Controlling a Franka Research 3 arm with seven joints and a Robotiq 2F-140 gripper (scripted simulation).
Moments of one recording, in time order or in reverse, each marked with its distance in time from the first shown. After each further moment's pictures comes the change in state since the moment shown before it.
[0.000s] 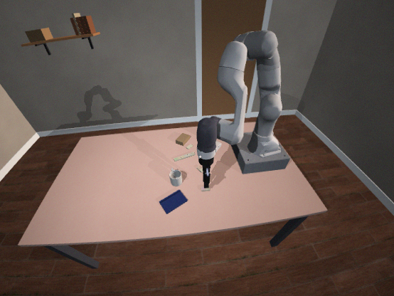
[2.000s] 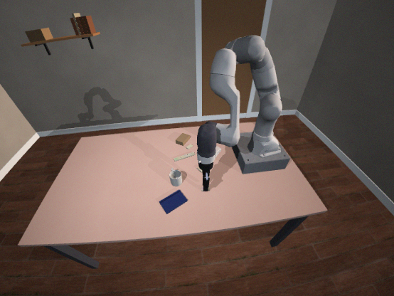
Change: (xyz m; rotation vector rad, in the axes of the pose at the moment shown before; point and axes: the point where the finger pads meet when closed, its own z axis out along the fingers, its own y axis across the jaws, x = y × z) arm -0.003 0.002 0.030 -0.001 -0.010 0.024
